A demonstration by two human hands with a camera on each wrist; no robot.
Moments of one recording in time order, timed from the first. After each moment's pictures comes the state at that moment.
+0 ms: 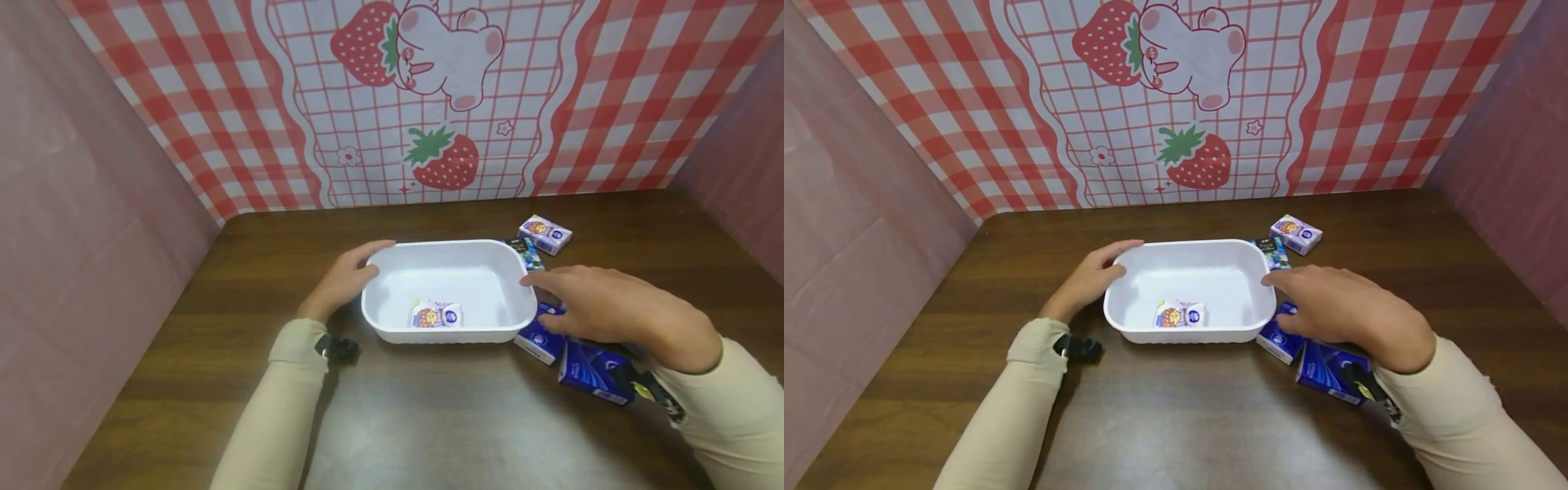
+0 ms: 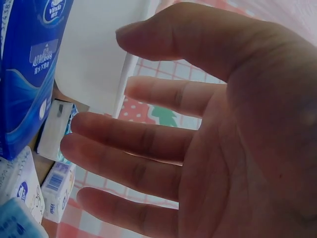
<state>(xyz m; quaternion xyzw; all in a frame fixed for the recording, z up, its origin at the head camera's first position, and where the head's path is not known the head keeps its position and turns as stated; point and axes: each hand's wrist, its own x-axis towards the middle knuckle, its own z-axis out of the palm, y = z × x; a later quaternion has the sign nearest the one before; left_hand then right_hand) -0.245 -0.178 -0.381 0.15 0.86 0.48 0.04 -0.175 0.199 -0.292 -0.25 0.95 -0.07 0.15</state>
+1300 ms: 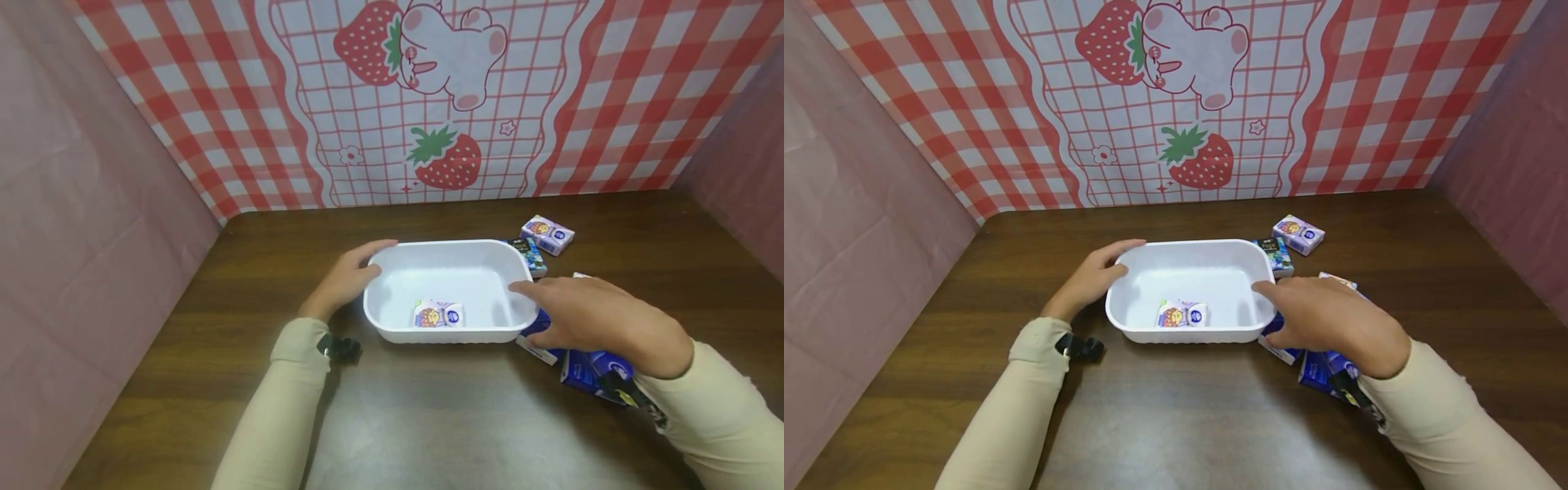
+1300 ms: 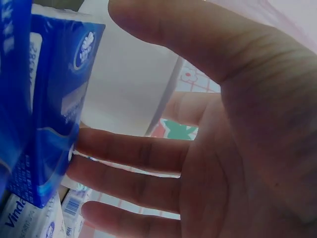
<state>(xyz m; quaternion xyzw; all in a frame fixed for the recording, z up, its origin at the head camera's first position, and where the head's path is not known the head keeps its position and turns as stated) -0.245 -0.178 -0.380 0.14 0.86 0.48 0.04 -0.171 0.182 -0.308 -0.26 0.96 -0.02 0.12</state>
